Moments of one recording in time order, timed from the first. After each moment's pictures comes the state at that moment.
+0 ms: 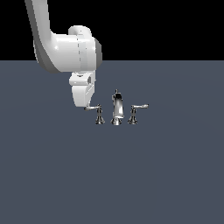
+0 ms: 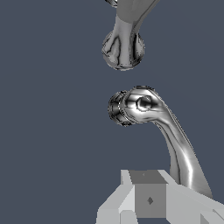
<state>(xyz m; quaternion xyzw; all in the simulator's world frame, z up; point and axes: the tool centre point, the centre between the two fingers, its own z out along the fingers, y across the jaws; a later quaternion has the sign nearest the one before) 0.070 0.111 0.095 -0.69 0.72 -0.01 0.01</state>
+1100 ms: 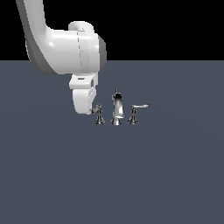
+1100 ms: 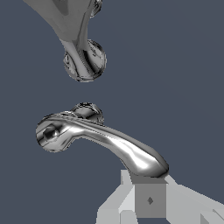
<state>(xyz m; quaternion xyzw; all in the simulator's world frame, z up) 0.016 0.095 0.095 -0.70 0.71 0.00 0.00</state>
